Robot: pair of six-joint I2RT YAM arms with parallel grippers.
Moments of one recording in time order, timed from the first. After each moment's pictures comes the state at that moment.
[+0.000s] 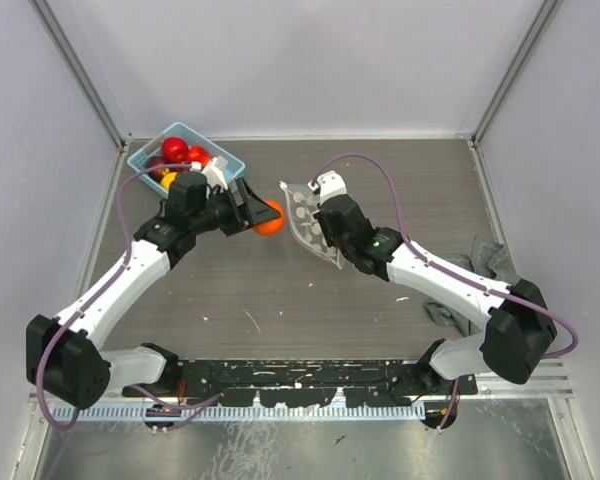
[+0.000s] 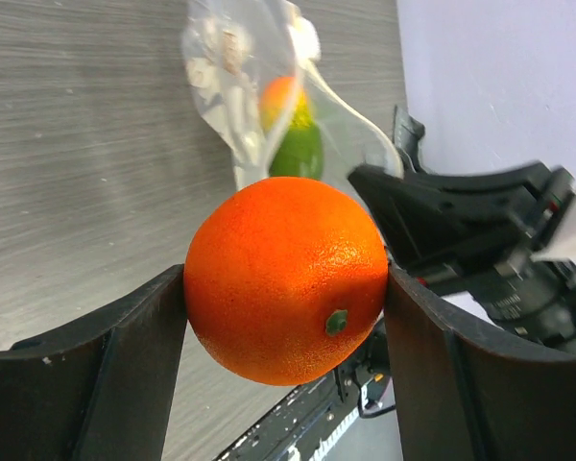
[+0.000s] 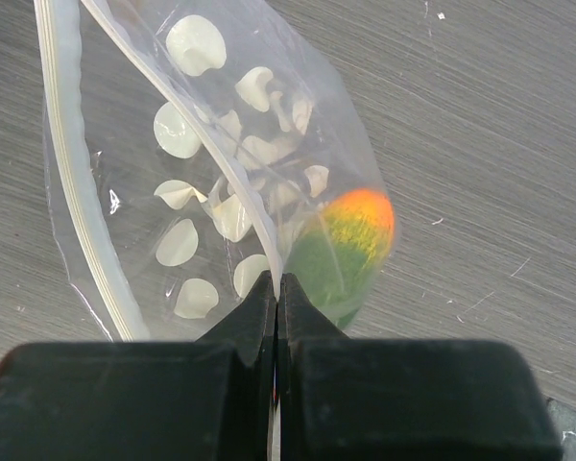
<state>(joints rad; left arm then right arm) -0.39 1.26 1.02 -0.24 0.40 -0.77 0.78 1.37 1.02 -0.23 0.45 0.09</state>
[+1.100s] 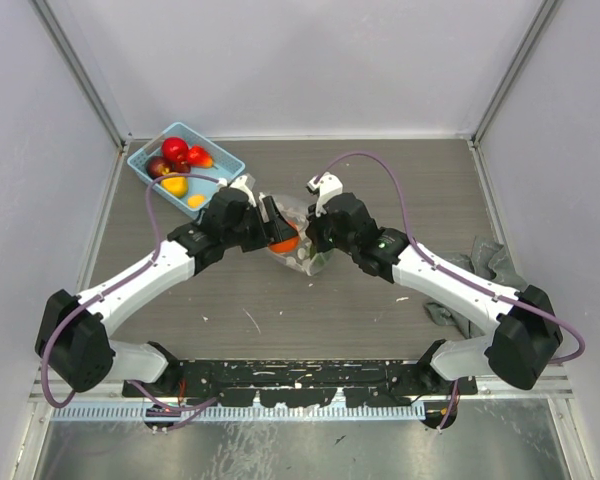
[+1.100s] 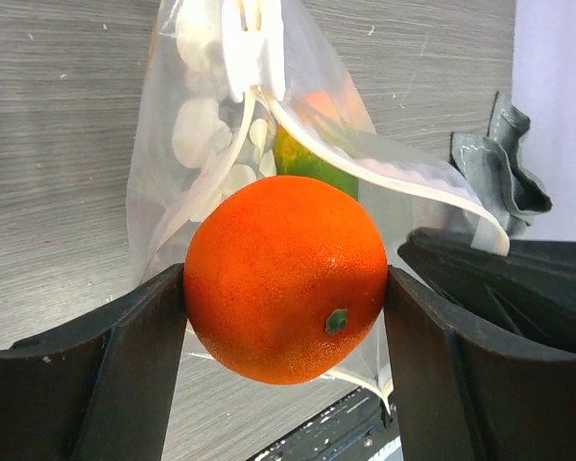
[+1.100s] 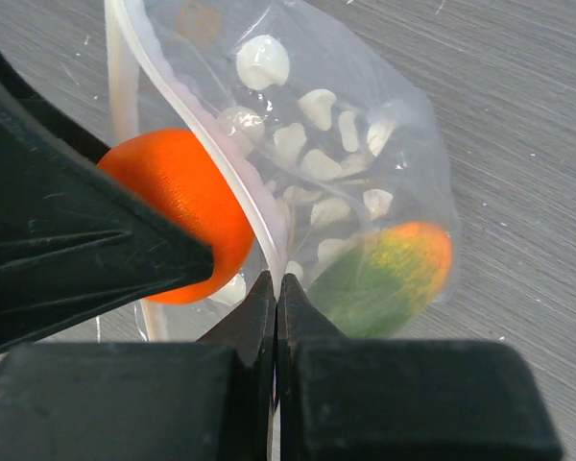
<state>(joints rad) -0.63 1.33 0.99 -0.26 0.08 -0.81 0.78 1.33 1.02 -0.21 0.14 0.23</state>
